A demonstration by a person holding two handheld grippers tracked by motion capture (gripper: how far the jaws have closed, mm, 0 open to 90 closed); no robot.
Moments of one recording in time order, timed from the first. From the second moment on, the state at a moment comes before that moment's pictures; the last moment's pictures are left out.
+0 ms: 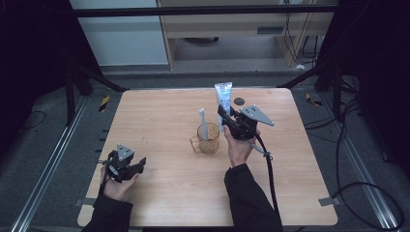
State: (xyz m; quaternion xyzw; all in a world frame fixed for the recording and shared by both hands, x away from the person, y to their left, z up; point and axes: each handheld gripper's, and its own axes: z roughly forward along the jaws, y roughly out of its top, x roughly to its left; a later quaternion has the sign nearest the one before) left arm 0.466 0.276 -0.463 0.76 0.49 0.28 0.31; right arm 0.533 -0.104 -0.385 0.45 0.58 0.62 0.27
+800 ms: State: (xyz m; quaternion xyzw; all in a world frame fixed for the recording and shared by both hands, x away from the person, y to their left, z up) left arm 0.466 0.274 -0.463 0.77 0.49 0.28 0.31; right arm 0.548 -0.088 -0.403 0.47 0.58 0.61 0.27
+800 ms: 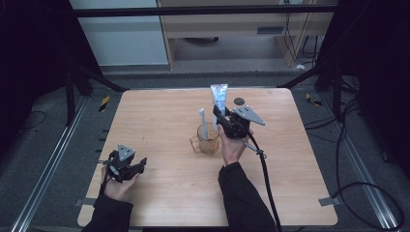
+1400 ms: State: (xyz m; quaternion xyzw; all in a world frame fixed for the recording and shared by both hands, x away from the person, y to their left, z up) left arm 0.467 0.274 -0.464 0.77 0.49 0.28 0.31; right arm 0.554 -0.076 -0.417 0.47 0.58 0.61 0.26
